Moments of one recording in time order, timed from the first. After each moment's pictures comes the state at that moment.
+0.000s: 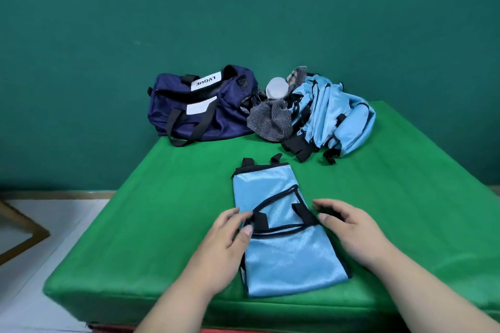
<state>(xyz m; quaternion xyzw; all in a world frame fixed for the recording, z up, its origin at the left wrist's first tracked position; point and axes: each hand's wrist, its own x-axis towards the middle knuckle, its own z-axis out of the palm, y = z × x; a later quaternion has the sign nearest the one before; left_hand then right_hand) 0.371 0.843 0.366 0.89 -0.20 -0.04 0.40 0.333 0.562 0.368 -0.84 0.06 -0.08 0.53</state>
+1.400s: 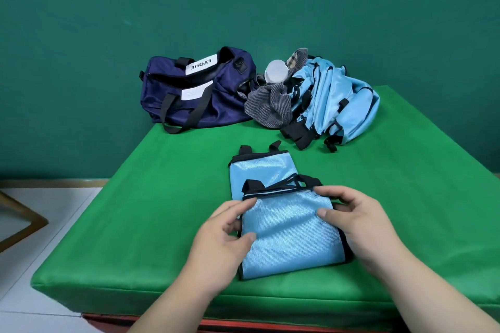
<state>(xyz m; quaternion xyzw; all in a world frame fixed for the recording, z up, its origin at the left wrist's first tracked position) 0.352 0.827 0.379 0.79 -0.15 -0.03 0.60 0.319 0.581 0.381 -0.69 0.09 -0.09 0.71</state>
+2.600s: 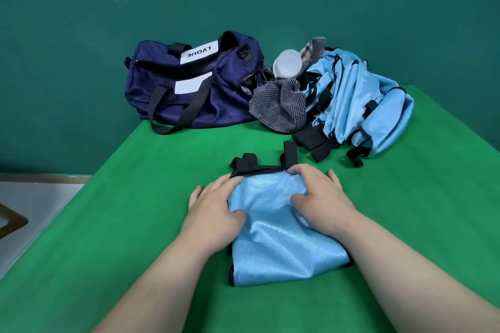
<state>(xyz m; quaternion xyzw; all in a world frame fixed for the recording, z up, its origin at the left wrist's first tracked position) 0.487 0.816 0.370 0.95 -0.15 -0.01 0.29 0.464 0.597 0.373 -0.95 0.02 -0.01 0.30</state>
